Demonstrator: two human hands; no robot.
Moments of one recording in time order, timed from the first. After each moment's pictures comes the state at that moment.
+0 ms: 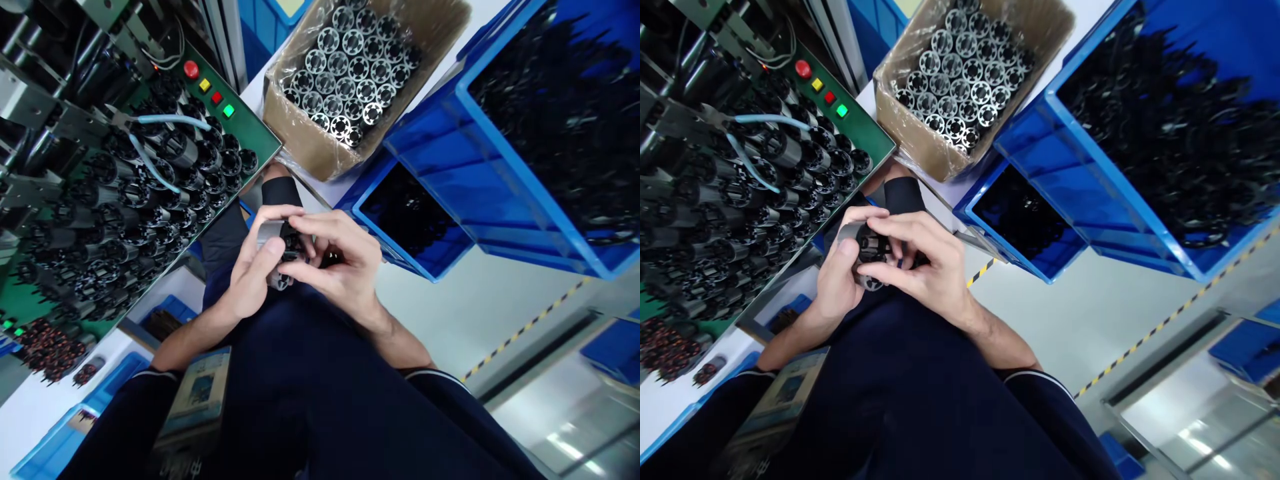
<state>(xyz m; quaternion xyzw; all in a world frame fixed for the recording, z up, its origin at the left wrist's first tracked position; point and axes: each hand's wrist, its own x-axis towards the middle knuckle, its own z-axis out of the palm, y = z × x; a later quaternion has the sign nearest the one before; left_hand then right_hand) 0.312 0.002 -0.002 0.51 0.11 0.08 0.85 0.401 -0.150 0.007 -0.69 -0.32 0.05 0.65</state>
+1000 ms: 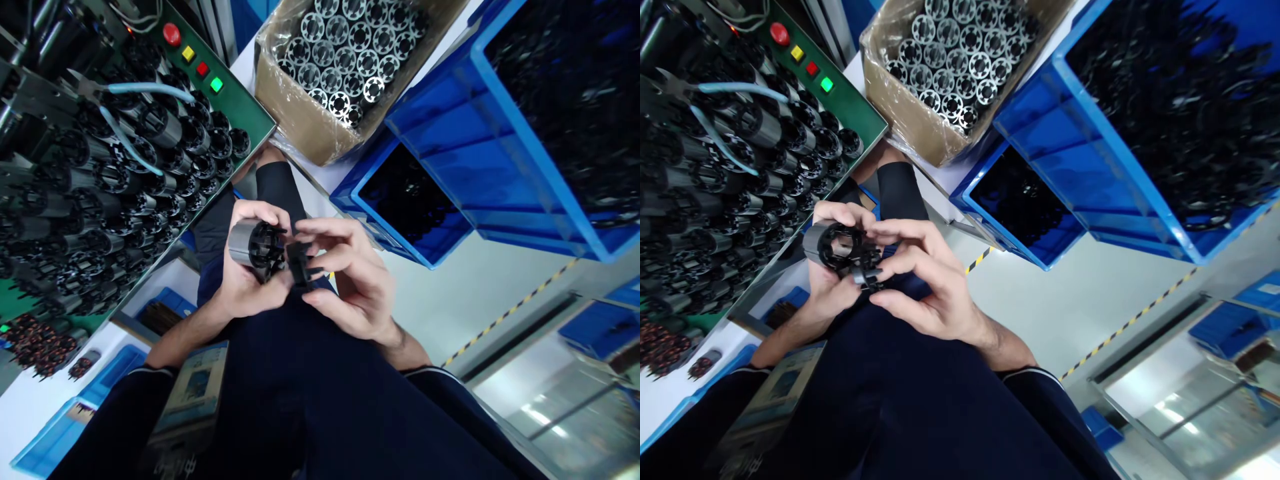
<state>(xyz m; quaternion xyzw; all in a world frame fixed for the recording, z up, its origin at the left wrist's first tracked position) 0.305 -0.002 -0.014 0.53 0.03 0.18 0.83 0.382 -0.184 0.024 -0.67 -0.35 0.11 0.64</state>
